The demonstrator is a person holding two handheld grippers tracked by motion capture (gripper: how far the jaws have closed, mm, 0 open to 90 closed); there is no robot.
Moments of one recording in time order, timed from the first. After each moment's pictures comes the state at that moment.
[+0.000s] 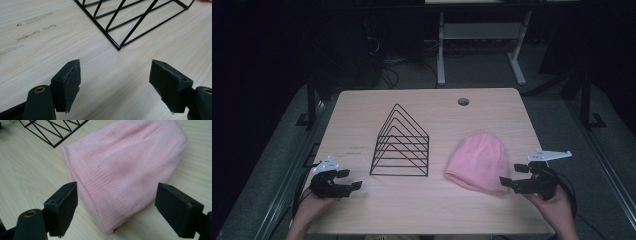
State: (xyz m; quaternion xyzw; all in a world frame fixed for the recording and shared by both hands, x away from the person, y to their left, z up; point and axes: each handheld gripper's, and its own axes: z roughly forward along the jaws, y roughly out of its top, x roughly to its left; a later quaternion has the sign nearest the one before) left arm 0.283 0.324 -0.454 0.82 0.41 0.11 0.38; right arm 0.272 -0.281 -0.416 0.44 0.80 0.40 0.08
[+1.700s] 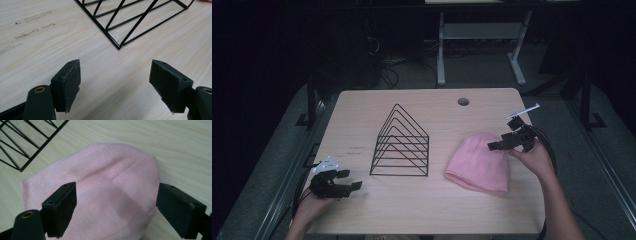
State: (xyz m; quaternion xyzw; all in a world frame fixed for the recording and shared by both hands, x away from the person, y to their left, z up) left arm 0.284 0.326 -0.455 0.82 0.41 0.10 0.38; right arm 0.405 -0.263 -0.405 0.47 0.82 0.33 0.02
